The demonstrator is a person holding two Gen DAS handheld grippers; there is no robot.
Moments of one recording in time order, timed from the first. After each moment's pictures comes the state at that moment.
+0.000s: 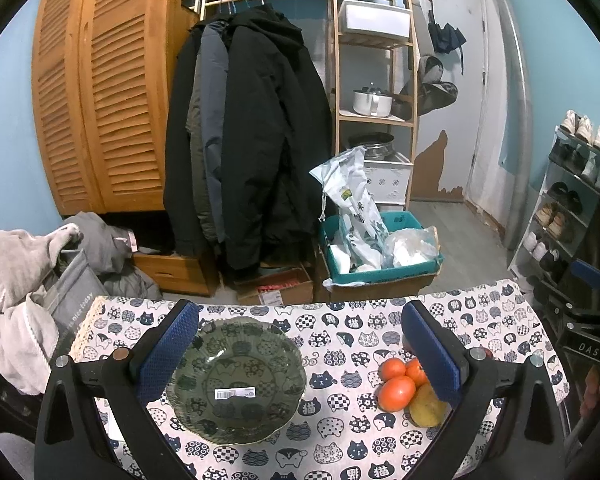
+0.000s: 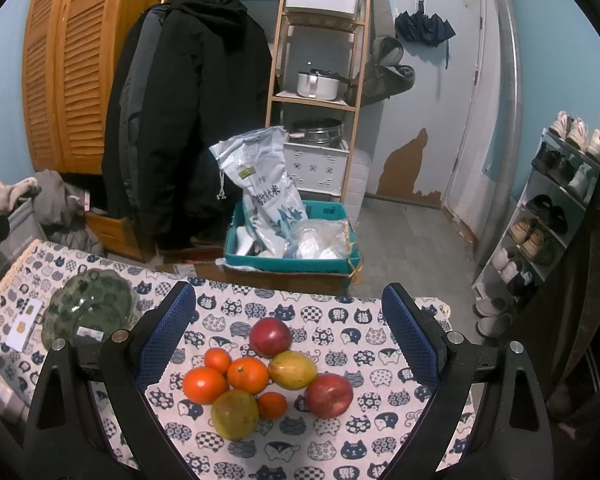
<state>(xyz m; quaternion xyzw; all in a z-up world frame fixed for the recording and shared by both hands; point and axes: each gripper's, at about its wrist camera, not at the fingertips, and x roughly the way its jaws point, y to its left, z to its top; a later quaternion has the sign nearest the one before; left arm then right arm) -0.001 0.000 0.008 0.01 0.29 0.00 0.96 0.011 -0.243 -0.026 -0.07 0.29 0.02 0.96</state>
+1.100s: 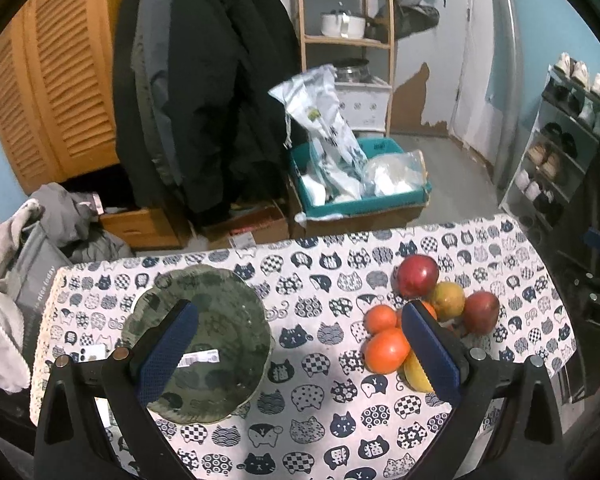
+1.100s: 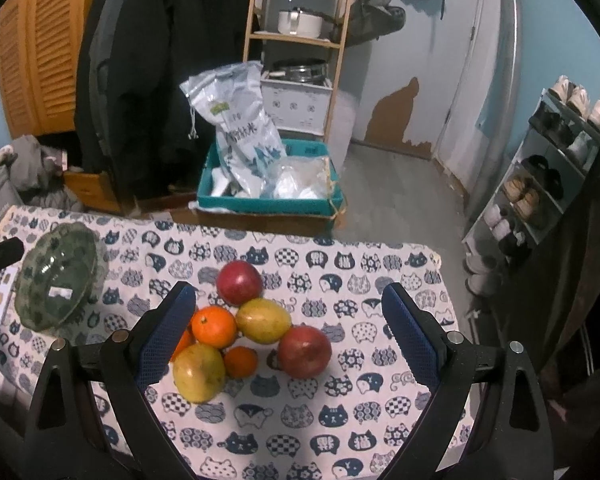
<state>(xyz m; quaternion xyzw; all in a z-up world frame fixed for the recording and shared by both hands) 0.043 -0.037 -0.074 0.03 0.40 -0.05 0.92 0.029 -0.279 -0.076 -0.07 0.38 -0.01 0.92</state>
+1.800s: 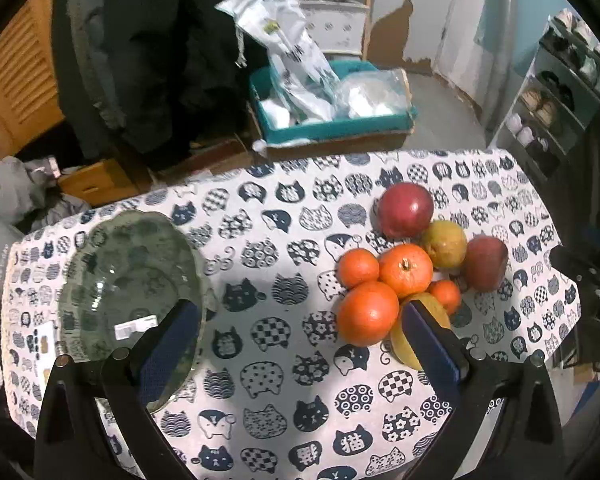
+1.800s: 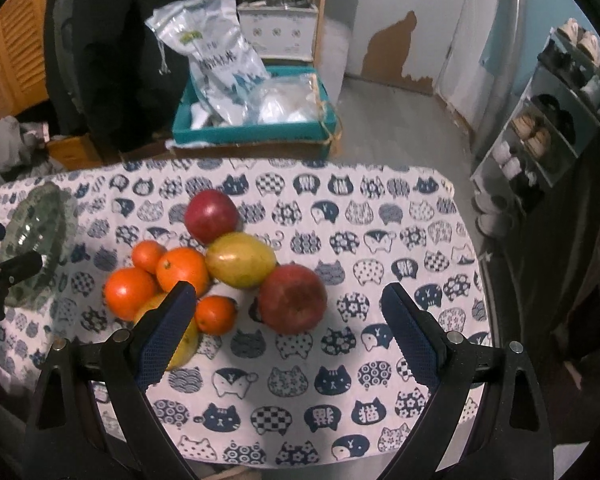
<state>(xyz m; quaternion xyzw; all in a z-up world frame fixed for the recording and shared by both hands) 0.081 -0.078 -0.157 0.04 0.51 -0.09 0.86 0.046 -0.317 -0.146 -0.04 0.48 -0.02 0.87</state>
